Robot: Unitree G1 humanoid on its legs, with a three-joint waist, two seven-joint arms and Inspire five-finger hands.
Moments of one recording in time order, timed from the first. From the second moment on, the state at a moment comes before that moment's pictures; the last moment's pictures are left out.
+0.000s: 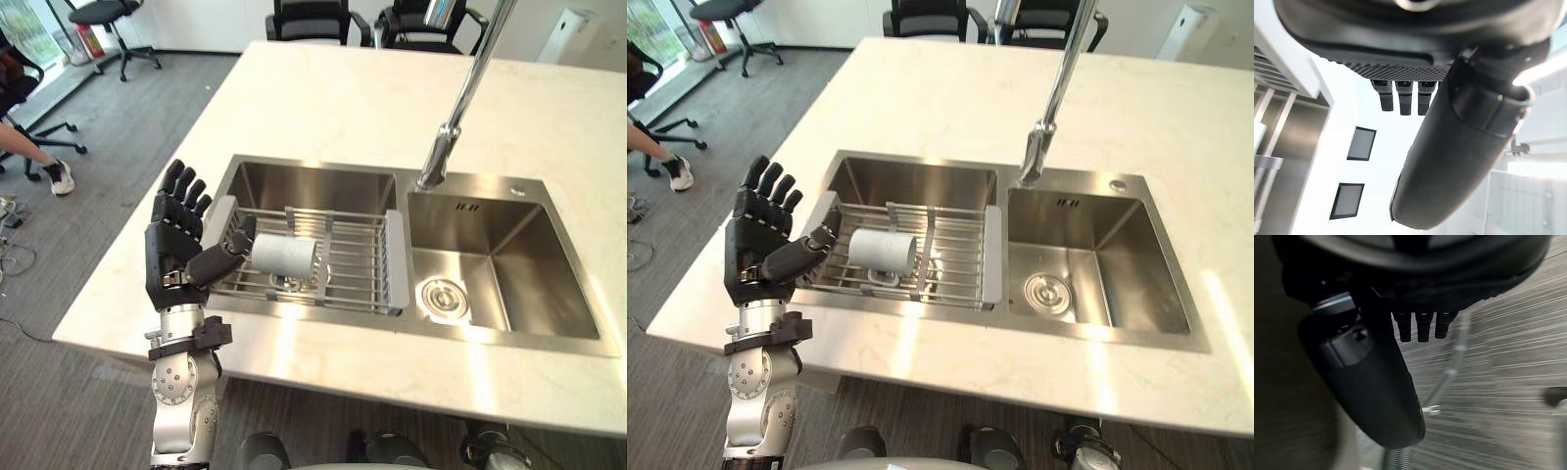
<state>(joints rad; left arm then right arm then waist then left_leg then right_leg) 0.14 0.08 0.06 -0.32 -0.31 -0.31 0.08 0.23 -0.19 -0.23 0.67 0.22 -0.14 0.03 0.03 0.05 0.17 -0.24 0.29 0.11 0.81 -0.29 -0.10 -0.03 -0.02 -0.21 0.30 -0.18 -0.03</state>
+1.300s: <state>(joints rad) 0.12 0.33 -0.03 -0.10 0.09 -0.20 -0.07 0.20 -0.18 -0.27 0.84 0.19 -0.10 0.06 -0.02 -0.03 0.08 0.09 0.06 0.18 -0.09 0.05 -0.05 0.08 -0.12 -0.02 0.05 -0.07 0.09</state>
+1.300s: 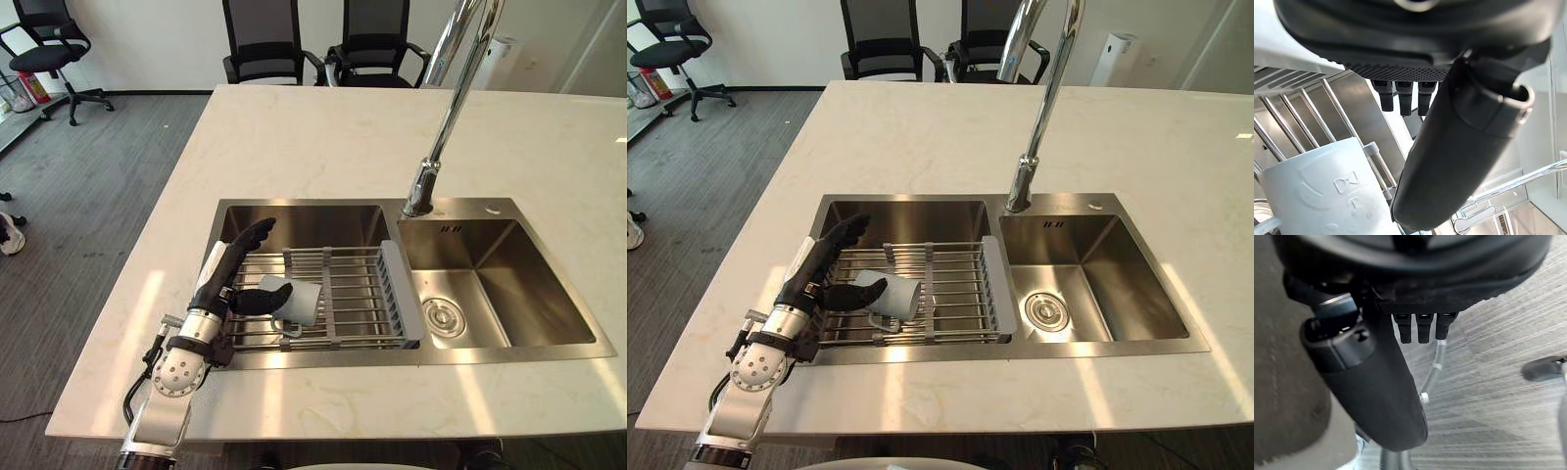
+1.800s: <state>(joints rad) 0.19 0.41 0.02 -0.12 0.10 -0.20 -0.11 0.20 -0.20 -0.27 0.85 0.16 -0.09 0.07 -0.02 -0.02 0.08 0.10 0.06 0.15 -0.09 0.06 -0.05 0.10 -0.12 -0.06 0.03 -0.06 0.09</state>
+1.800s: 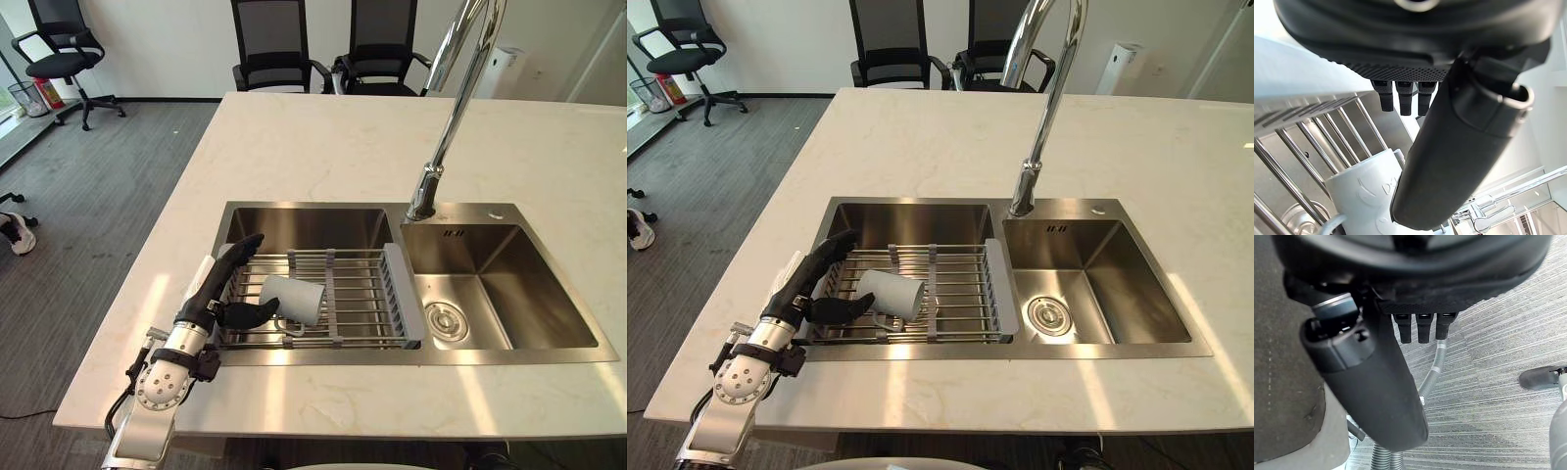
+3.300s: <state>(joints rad) 0.04 0.58 -0.13 0.04 0.47 -0.25 -0.13 0.21 -0.22 -0.23 0.84 0.15 -0.09 0.09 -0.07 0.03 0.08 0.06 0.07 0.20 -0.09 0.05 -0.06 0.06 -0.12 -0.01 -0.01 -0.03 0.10</state>
